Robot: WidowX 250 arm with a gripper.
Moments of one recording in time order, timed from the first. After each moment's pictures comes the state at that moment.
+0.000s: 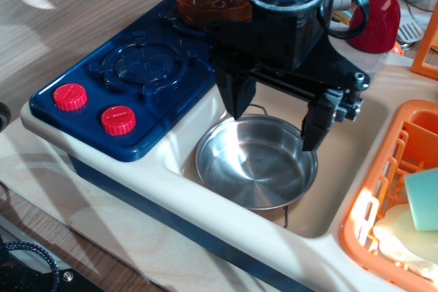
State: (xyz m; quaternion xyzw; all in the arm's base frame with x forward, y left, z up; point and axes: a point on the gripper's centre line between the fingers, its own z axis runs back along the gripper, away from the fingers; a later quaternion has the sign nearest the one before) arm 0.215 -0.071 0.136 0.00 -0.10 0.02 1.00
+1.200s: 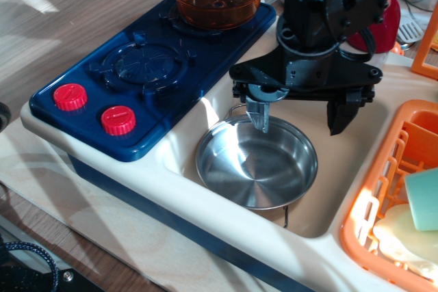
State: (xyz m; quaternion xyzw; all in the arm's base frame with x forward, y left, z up) arm 0.261 -0.073 0.093 -0.01 -0.18 0.24 0.95
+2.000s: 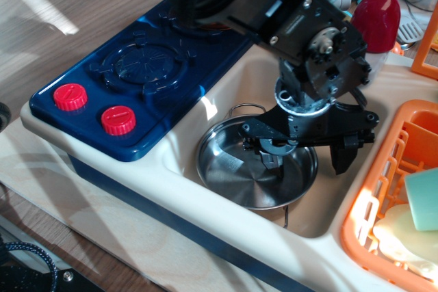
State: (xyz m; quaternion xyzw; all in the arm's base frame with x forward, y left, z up) arm 0.261 -0.083 0.052 -0.07 -0.16 0.27 0.95
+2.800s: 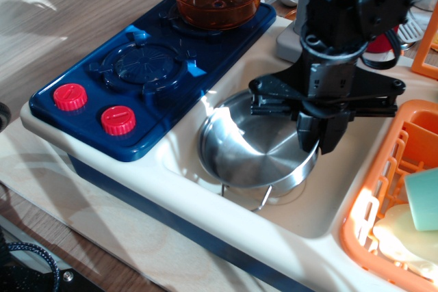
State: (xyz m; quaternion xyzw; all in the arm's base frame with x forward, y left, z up) arm 0.249 -0.088 0.103 -0.01 -0.09 0.26 0.96
